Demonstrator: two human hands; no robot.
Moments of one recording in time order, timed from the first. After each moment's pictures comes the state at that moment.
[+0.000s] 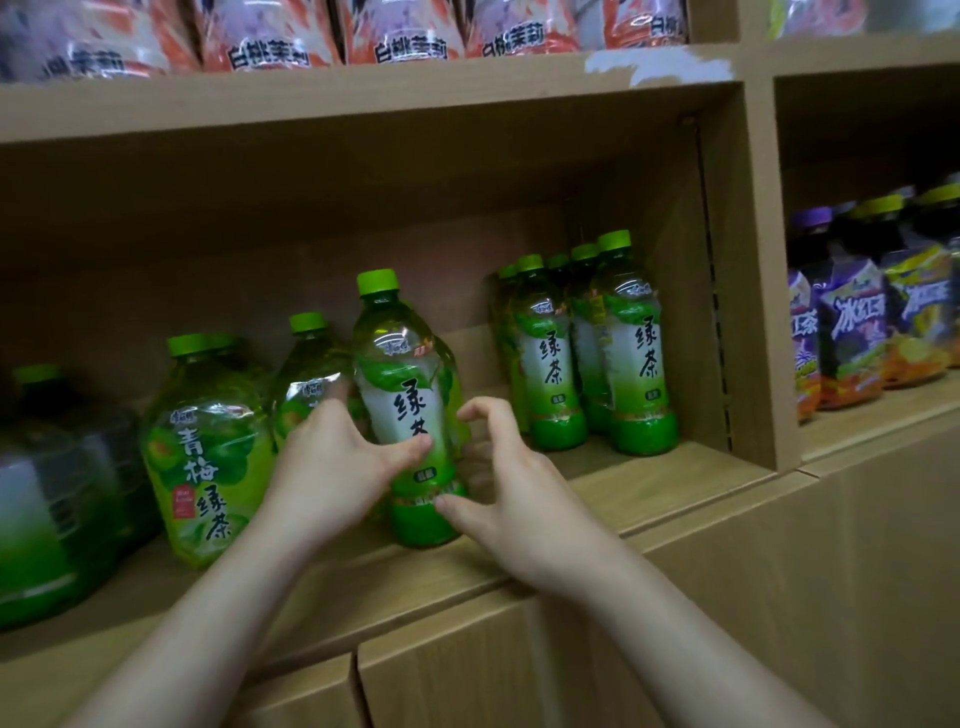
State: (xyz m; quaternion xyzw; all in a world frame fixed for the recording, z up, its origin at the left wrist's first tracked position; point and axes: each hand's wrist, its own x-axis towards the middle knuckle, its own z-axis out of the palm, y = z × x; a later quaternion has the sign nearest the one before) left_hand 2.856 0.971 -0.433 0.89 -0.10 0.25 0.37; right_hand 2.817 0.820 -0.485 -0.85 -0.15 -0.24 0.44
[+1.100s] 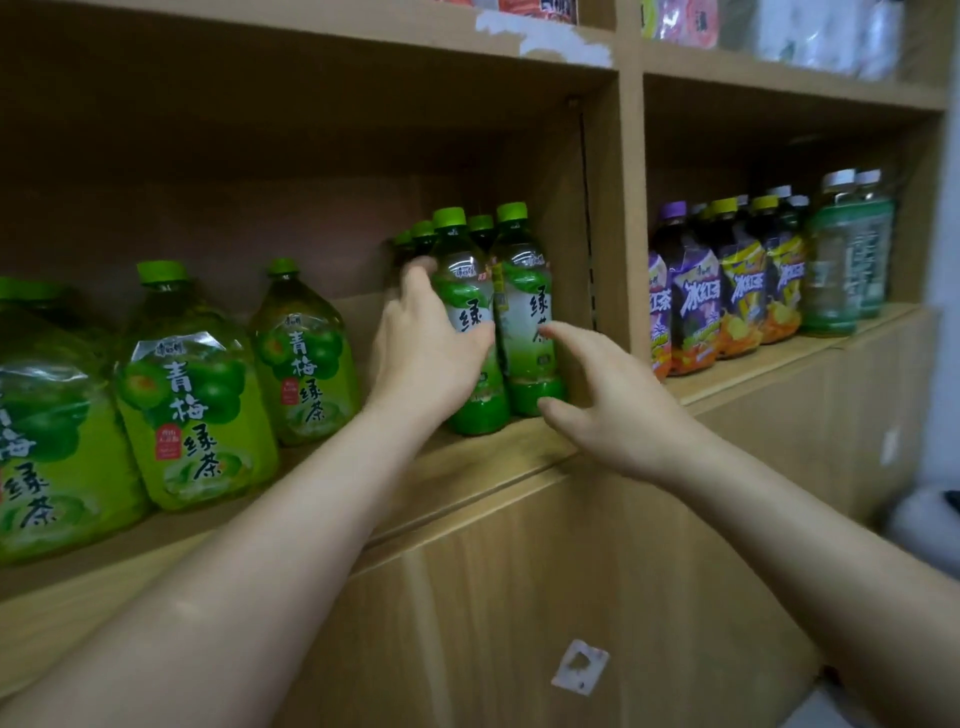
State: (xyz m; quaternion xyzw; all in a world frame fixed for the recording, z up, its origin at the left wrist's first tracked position) left_hand 2.849 0.831 -0.423 0.84 -0.23 0.29 0.41; right_hand 2.766 0.695 -0.469 -0.91 0.00 -0.33 0.24
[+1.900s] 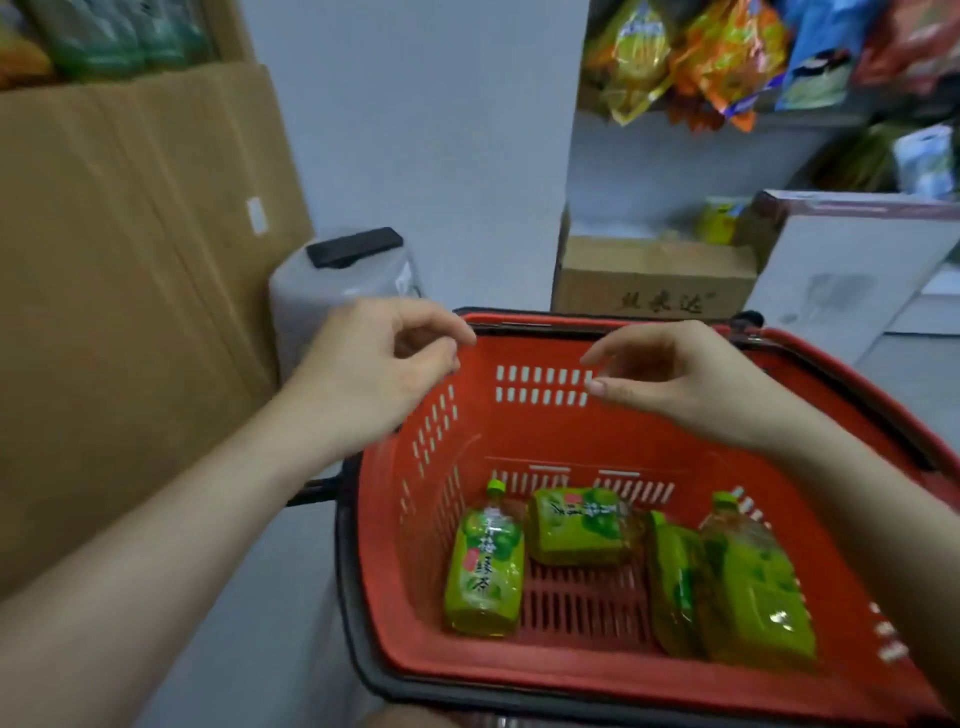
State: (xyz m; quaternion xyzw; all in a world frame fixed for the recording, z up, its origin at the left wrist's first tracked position) left_hand 2.506 0.559 -0.624 0.59 -0.68 -0.18 0.41; right_hand 2.256 0.499 -0.634 -0.83 0.42 -0.24 0.29
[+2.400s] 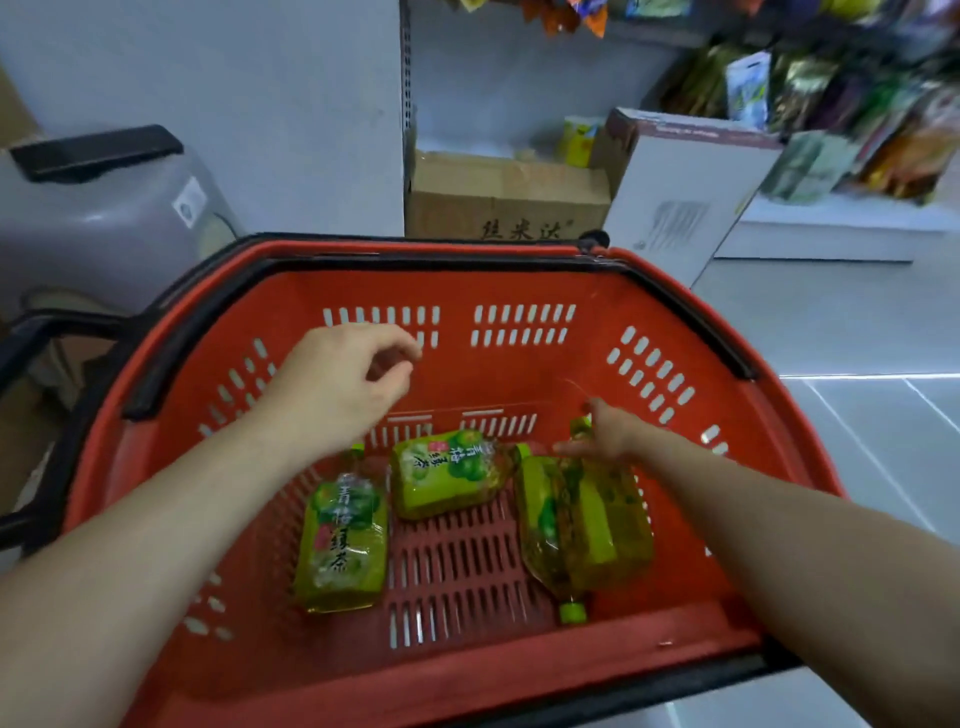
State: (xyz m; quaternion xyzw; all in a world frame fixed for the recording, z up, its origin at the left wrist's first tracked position) left_hand 2.415 0.471 -0.725 0.58 -0.76 -0.17 0.25; right_hand 2.135 0.425 -0.799 -0.61 0.73 0.09 0.28
